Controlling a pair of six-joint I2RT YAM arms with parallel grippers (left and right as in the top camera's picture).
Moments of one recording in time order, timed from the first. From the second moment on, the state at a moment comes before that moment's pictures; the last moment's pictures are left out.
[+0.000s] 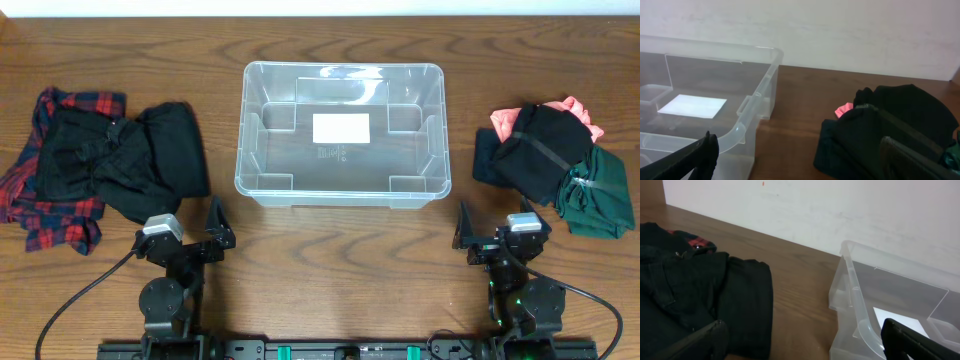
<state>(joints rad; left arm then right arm) 0.01 0.01 0.03 -0.12 -0.03 -0.30 0.06 0.01 0.01 -0.07 0.00 -0.03</state>
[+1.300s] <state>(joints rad) 0.11 0.42 0.47 -0.43 -0.04 -0.35 0.06 0.01 0.01 -0.07 0.00 -0.03</state>
